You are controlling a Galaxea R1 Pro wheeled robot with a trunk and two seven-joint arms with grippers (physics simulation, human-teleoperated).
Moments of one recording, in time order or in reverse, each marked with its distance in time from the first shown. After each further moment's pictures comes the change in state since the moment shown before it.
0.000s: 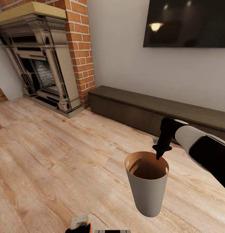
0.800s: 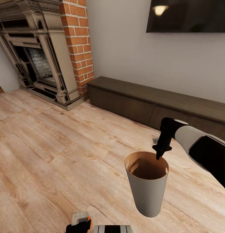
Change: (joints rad) left arm -0.022 -0.001 0.000 0.000 0.000 0.000 0.000; right arm 0.001 0.001 0.000 0.000 0.000 0.000 -0.001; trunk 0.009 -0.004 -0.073
